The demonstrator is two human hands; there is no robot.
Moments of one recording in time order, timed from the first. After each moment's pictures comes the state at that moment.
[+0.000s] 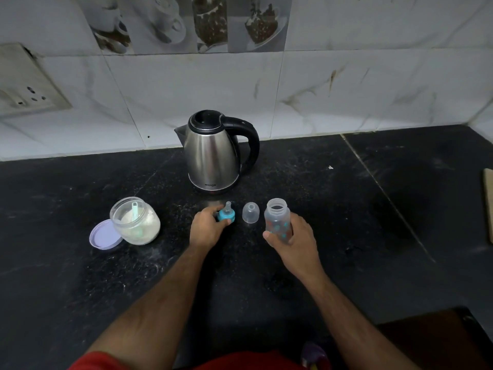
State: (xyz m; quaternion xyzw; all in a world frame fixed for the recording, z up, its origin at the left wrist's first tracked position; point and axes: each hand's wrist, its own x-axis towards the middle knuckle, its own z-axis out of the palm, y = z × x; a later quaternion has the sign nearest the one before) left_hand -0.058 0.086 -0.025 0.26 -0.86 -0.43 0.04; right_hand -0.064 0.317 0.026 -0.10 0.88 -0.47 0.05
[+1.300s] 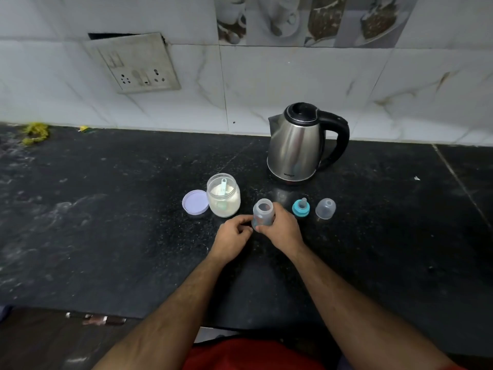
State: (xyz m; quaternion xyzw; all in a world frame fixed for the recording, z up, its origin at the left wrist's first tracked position) left_hand 0.078 0.015 -0.006 0.26 -0.82 -0.51 0.05; right_hand -0.026 0.136 0.000 -0.22 0.88 -0.39 0.18
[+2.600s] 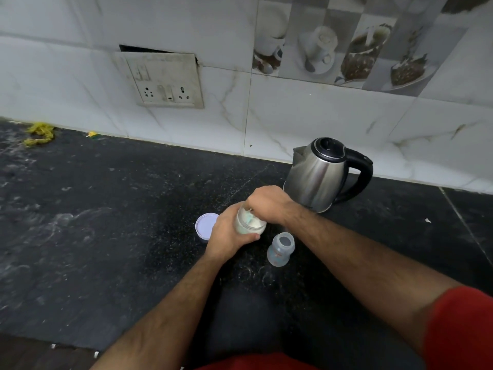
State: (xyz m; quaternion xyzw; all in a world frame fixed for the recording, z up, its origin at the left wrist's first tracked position) left_hand 0.050 -0.072 -0.010 0.23 -0.79 -0.55 0.19; right_hand -0.079 -0.001 0.093 -0.59 0.79 0.15 0.05
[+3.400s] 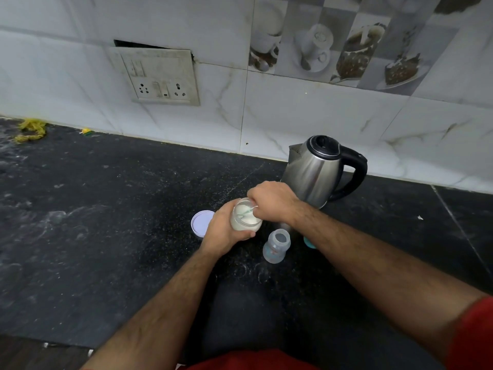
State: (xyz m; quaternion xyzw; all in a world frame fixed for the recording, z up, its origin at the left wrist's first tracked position) left_hand 0.049 -0.074 -0.007 0.23 -0.80 -0.54 0.15; right_hand -0.075 0.018 0.105 -0.54 0.84 0.08 0.05
